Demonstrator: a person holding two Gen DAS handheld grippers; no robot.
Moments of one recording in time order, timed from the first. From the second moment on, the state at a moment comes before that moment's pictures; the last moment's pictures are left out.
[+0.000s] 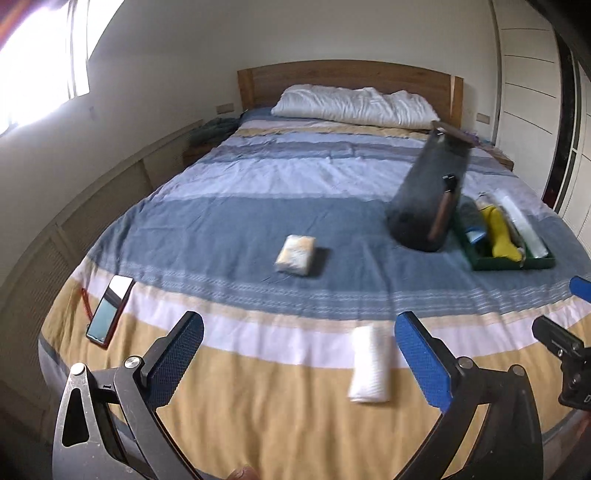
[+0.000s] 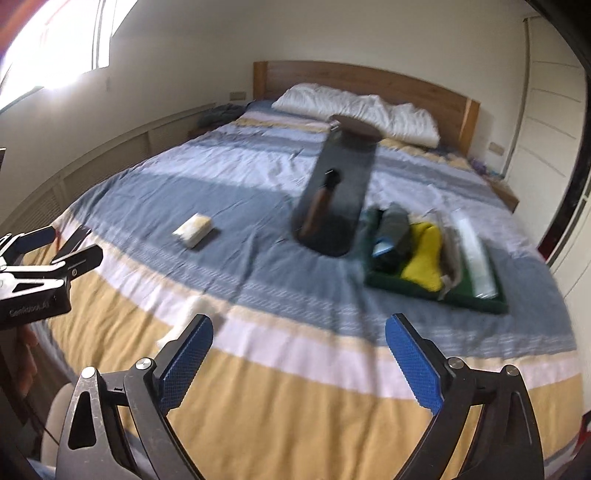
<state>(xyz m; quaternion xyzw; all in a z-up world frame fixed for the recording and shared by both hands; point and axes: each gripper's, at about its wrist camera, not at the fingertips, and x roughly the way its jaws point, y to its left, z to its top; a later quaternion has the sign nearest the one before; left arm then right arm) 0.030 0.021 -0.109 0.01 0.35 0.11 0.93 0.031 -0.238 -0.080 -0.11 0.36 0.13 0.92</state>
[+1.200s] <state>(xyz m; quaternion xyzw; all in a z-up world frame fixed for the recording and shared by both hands) 0.223 0.109 -0.212 -0.01 0.43 0.04 0.90 0.153 -0.089 -0.264 -0.04 0.52 0.05 0.85</state>
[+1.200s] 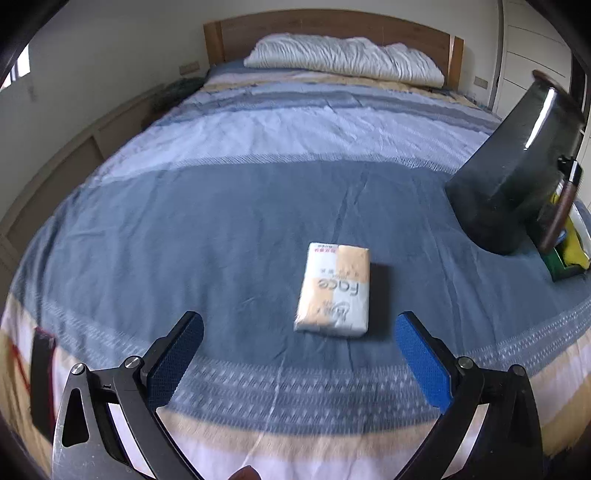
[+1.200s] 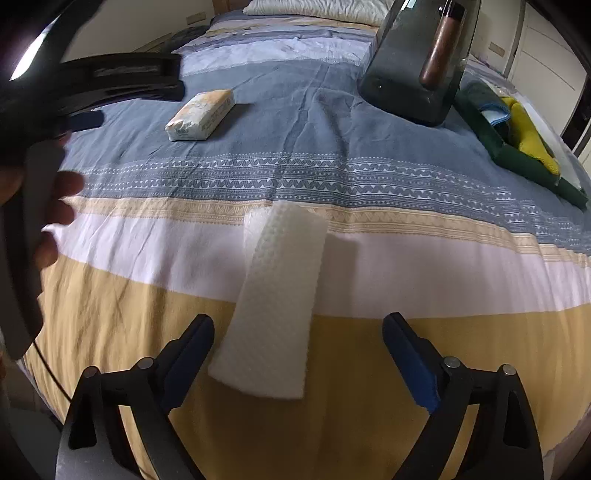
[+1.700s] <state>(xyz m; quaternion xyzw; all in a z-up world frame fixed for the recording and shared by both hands) 0.281 0.099 -0.259 -0.01 0.50 0.03 0.86 0.165 -0.077 -0.275 -0.06 0.53 0.05 0.85</state>
